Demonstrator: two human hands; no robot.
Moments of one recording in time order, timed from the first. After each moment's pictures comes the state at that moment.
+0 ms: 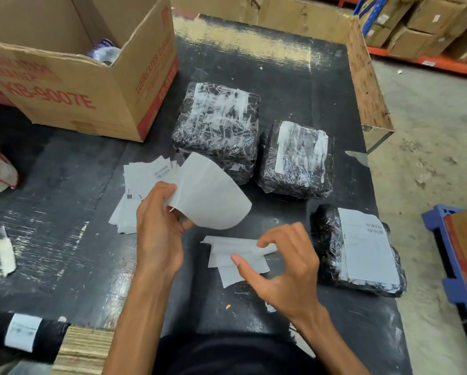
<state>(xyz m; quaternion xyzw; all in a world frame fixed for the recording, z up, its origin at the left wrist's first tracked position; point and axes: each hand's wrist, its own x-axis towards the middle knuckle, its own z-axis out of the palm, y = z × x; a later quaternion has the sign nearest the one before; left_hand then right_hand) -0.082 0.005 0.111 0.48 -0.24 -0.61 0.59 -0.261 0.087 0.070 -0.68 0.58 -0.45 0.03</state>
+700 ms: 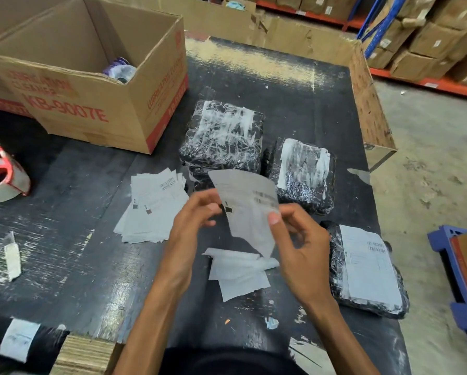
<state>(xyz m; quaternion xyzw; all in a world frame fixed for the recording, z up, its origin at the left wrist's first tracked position) -0.095 0.012 0.111 0.49 -0.43 -0.60 0.47 -0.265 0.057 0.120 -0.55 0.58 -0.53 0.30</state>
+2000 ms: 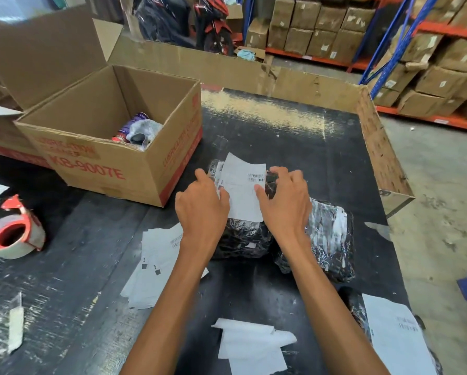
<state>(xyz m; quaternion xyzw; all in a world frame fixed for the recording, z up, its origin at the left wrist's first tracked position) -0.115 -0.150 0.135 0.71 -0.65 -0.04 0.27 -0.259 -0.150 0.131 -0.58 0.76 -0.31 0.04</state>
